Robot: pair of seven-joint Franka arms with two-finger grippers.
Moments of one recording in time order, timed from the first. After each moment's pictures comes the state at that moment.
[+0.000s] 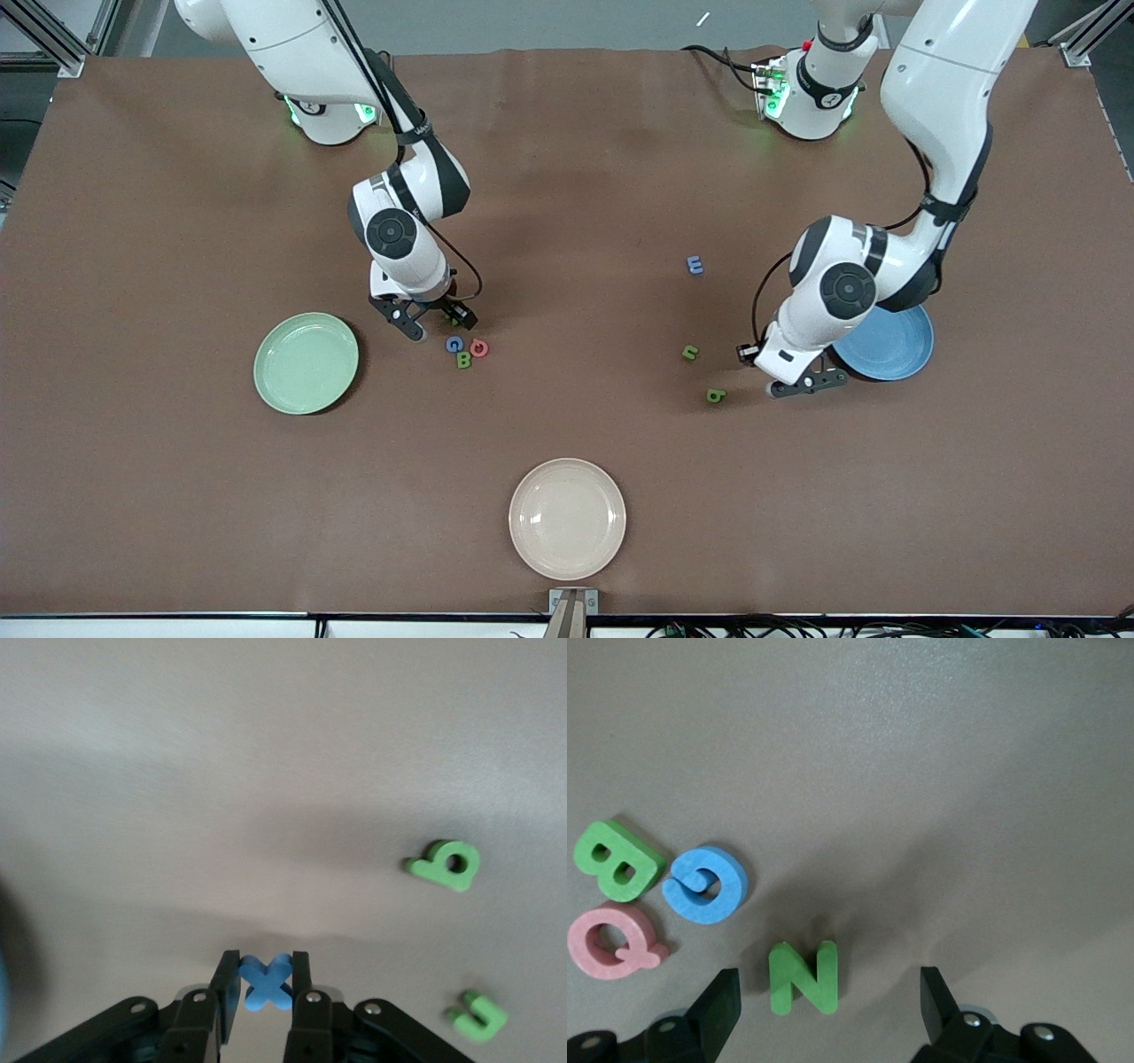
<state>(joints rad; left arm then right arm) -0.10 0.47 -0.19 -1.99 0.12 2.42 -0.50 0.63 0.47 -0.08 -2.16 0.14 2.59 1.15</state>
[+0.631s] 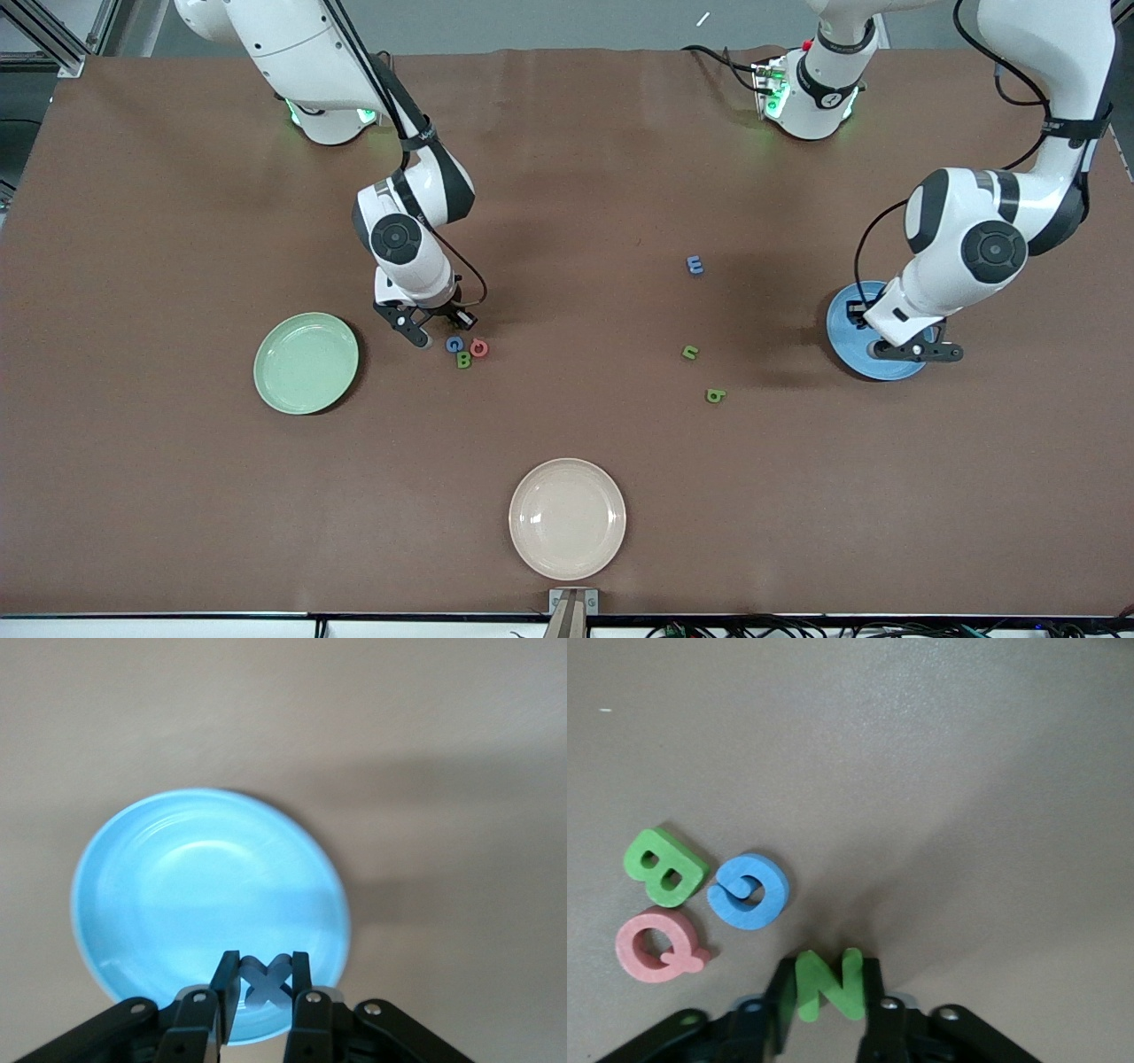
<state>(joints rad) 0.16 0.23 -0.19 -2.19 0.19 2.32 -0.06 0.63 0.49 -0.08 -2.12 0.14 2.58 1.15</state>
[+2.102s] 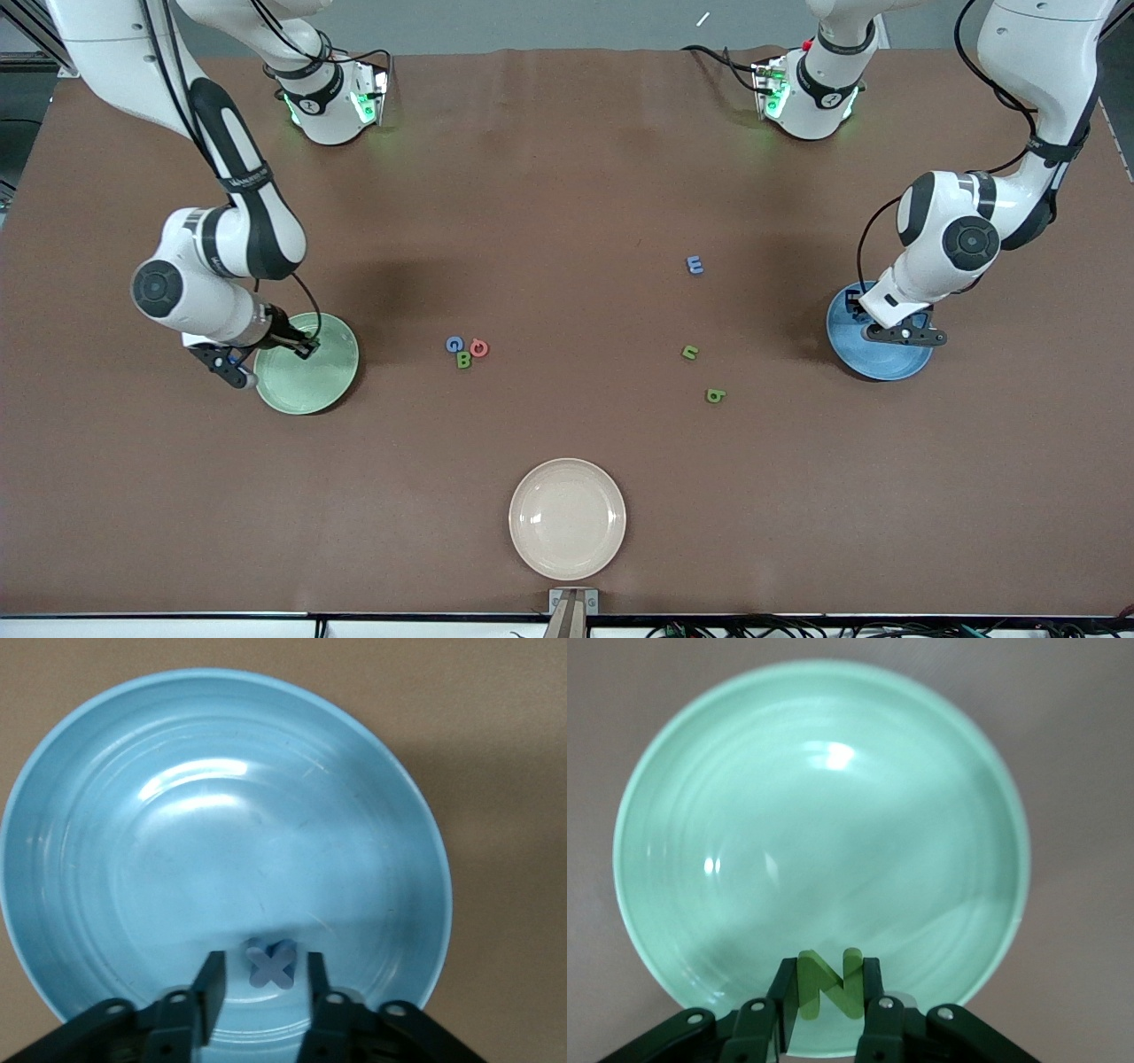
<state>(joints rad) 0.24 0.30 -0.19 -2.36 0.29 2.57 -0.06 0.16 0.39 -0.09 -2.12 0.15 2.39 0.57</state>
